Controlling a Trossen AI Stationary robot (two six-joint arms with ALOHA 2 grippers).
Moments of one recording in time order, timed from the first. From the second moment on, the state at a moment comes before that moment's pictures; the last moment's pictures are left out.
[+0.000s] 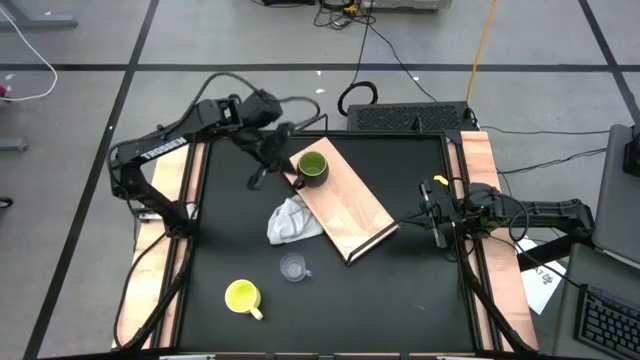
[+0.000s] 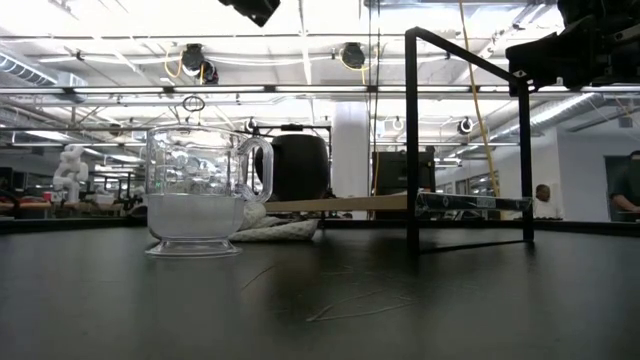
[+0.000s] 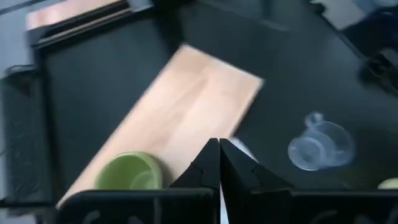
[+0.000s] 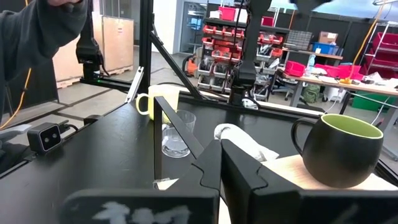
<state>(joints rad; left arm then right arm) 0.36 1.52 1.74 -1.12 0.49 0.65 -0.06 0.23 0.12 0.08 -0.26 -0.12</state>
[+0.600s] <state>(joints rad) 0.21 1.11 1.14 -0.69 0.46 0.51 -0.06 0.23 0.12 0.08 -0.26 -0.09</state>
